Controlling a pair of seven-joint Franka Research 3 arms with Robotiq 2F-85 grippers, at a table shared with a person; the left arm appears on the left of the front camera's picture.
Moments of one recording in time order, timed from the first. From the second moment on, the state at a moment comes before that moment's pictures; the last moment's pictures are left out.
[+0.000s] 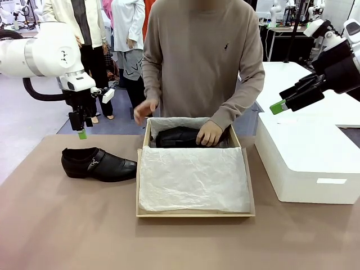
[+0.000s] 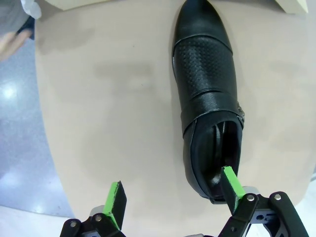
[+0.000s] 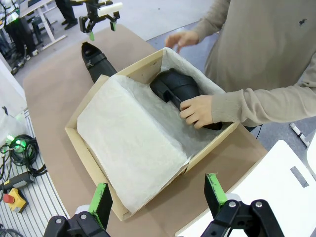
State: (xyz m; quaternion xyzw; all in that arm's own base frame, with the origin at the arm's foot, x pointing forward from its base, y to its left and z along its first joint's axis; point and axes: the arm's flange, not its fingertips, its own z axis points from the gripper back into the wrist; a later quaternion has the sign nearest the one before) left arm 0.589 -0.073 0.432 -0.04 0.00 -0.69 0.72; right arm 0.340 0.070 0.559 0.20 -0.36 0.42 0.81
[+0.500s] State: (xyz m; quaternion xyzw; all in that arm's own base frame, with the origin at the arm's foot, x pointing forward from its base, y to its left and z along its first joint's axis) left arm 0.582 -0.065 0.422 -0.02 -0.01 -0.67 0.74; right arm 0.340 0.070 0.559 0.20 -0.36 0.42 0.81
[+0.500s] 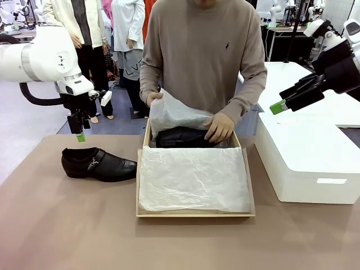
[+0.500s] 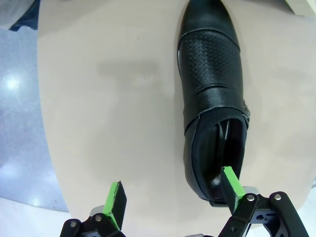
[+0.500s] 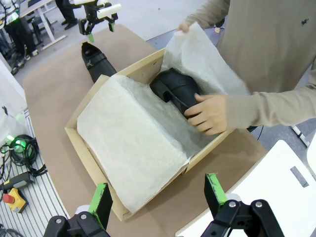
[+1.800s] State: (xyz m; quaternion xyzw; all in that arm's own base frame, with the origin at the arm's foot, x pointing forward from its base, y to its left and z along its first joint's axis) left arm 0.584 -0.064 0.387 -0.02 -0.01 -0.72 0.70; right arm 0.340 0.070 0.559 0.20 -0.36 0.42 0.81
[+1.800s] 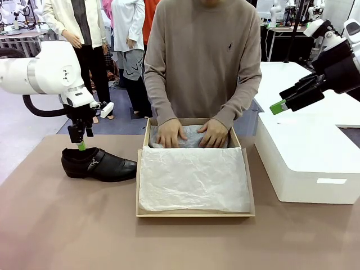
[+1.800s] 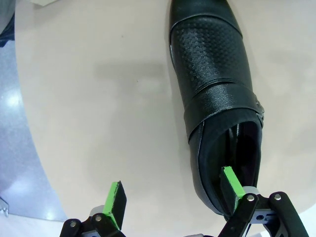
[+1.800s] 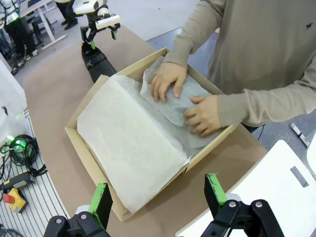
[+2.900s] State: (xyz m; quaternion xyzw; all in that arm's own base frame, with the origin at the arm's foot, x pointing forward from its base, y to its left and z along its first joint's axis) left arm 0.596 -0.064 0.351 -0.06 0.02 -0.72 0.70; right arm 0.340 0.070 0.559 0.20 -0.36 0.42 0.81
